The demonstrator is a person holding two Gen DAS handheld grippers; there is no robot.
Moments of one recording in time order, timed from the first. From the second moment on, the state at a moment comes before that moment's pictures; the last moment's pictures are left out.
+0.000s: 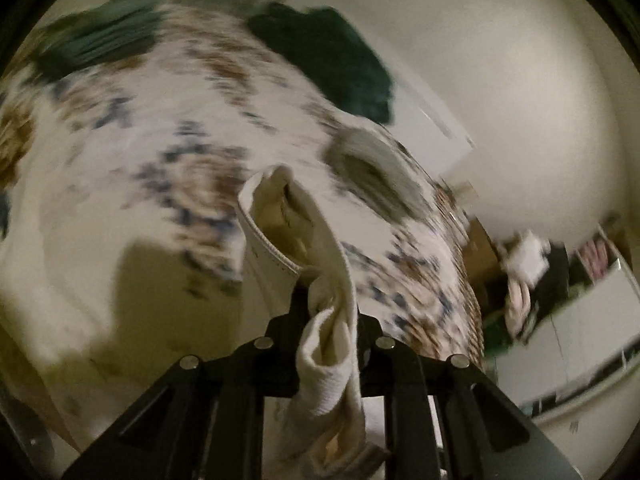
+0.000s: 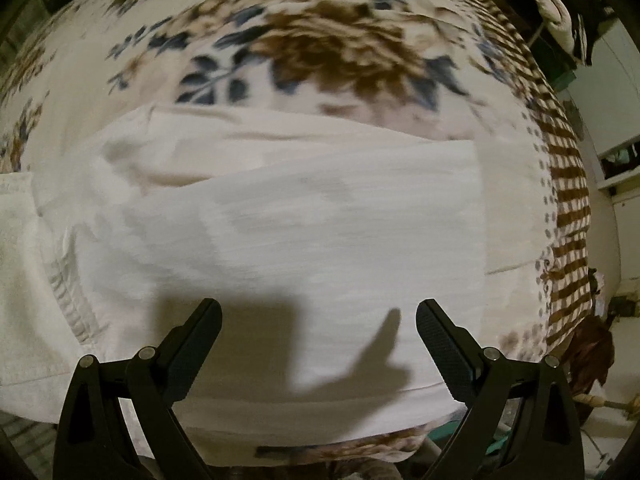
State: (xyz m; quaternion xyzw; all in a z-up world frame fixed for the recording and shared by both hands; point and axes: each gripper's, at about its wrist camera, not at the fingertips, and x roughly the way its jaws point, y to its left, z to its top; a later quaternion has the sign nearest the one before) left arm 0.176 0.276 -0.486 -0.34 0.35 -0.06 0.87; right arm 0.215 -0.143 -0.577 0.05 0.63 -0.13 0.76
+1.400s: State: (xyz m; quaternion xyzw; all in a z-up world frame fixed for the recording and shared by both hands) left arm 0.194 0.139 -0.557 -0.07 0.60 0.13 0.78; right arm 0.248 -0.226 -0.597 0.30 0.60 0.14 0.73
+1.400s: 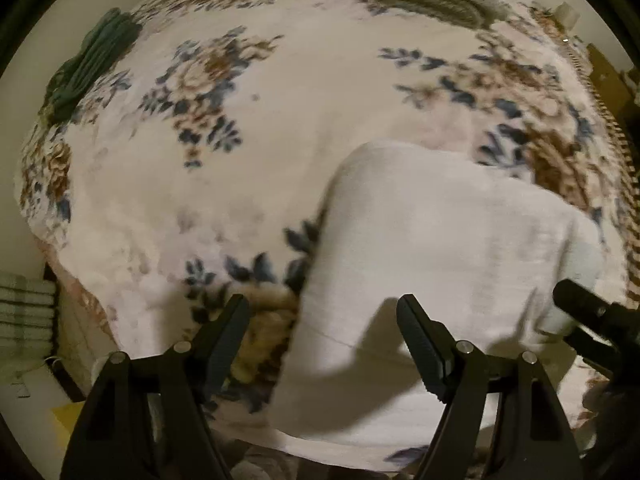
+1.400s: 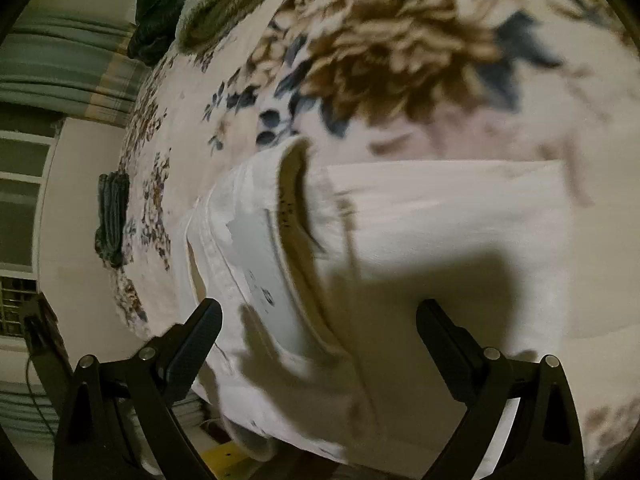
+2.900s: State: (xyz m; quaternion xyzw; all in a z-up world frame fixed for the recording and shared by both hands) left arm 0.212 0.062 -0.610 -0.18 0.65 -0.05 0.74; right arm 0.086 -0.406 -0.640 0.48 0.59 -0.01 0.65
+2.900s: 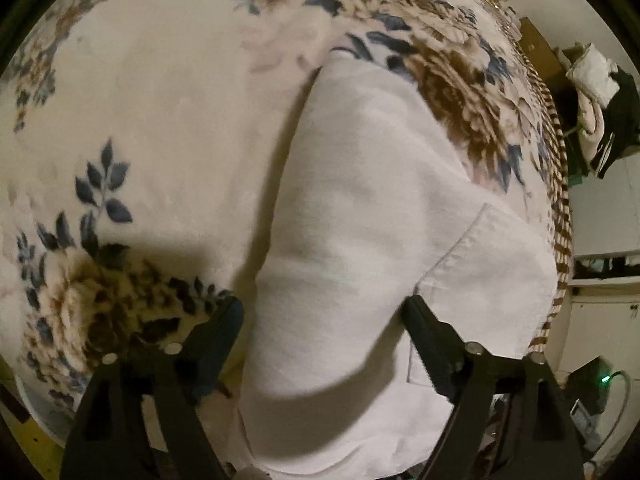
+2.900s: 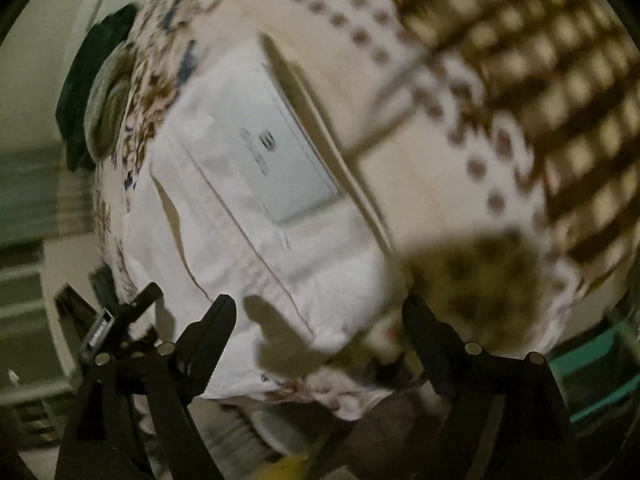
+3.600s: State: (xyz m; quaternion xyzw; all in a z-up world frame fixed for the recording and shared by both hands) left arm 0.213 0.081 -0.636 -0.24 0.65 -0.08 0.72; right arm 0.069 -0.366 -0.695 0.61 0.49 0.06 0.62
